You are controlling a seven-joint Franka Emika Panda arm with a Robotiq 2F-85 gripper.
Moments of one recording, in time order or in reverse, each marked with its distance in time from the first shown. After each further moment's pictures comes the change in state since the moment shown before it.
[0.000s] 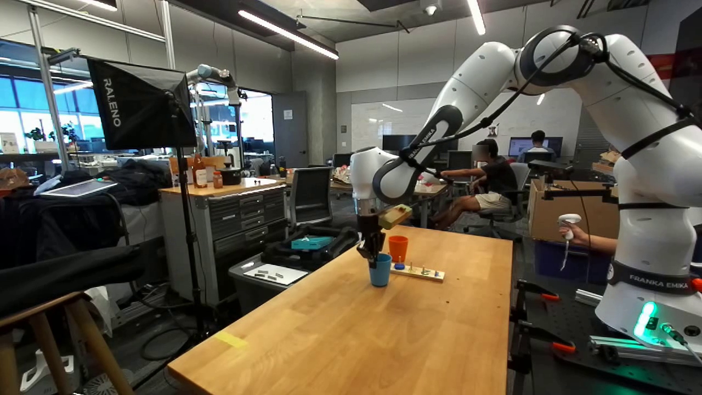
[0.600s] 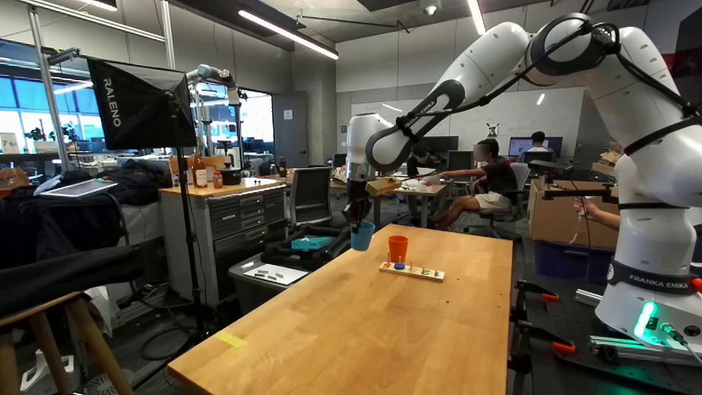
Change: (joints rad) arm -0.011 -0.090 -0.023 0.099 0.010 -0.008 0.011
